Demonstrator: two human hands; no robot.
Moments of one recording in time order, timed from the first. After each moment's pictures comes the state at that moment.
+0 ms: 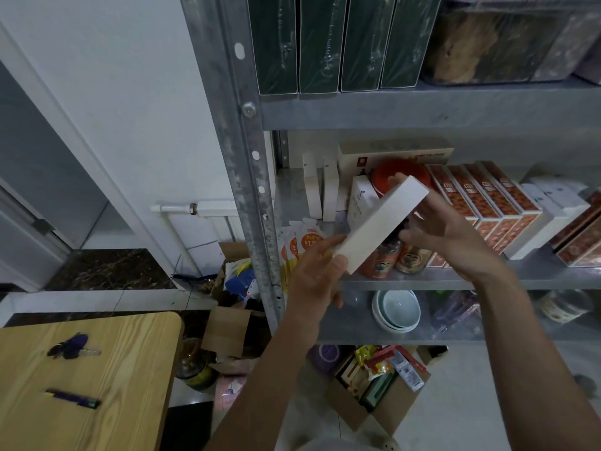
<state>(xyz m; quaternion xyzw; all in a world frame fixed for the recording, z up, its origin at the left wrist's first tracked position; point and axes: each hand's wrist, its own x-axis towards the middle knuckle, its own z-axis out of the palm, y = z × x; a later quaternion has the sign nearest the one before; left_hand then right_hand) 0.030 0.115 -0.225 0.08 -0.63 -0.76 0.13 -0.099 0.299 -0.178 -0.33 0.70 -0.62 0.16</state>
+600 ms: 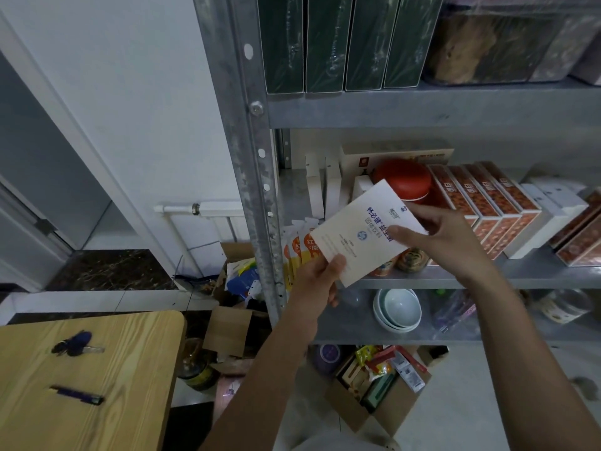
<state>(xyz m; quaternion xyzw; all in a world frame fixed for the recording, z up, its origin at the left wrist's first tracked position) 0.028 0.107 -0.237 0.17 -0.62 -0.77 0.04 -0.075 0.284 -0.168 -0.23 0.79 -0.56 0.06</state>
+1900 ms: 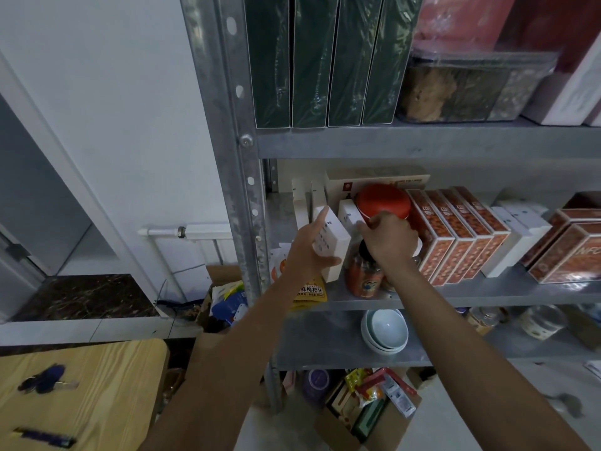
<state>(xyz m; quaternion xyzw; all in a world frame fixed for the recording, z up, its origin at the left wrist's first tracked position) -0.081 0.071 -0.246 0.04 -0.88 -0.46 0.10 -0.129 0.218 -0.198 -0.03 0.96 -0.24 -0.12</state>
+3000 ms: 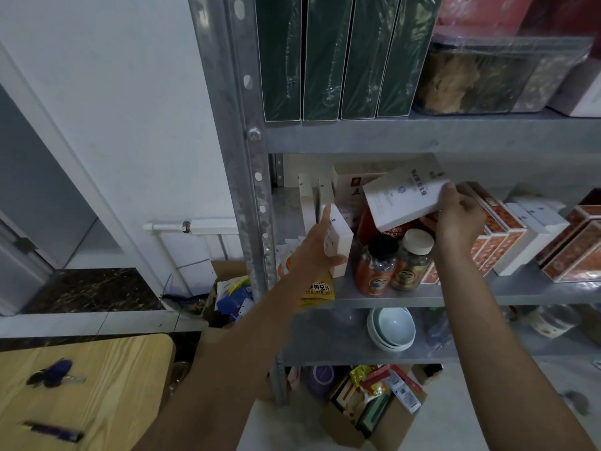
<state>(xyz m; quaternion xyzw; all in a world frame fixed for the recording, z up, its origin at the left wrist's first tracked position) -0.091 0.067 -0.263 0.05 -0.90 -0.42 0.07 -0.144 0.263 -0.177 0.12 0.65 -0.73 -0.19</state>
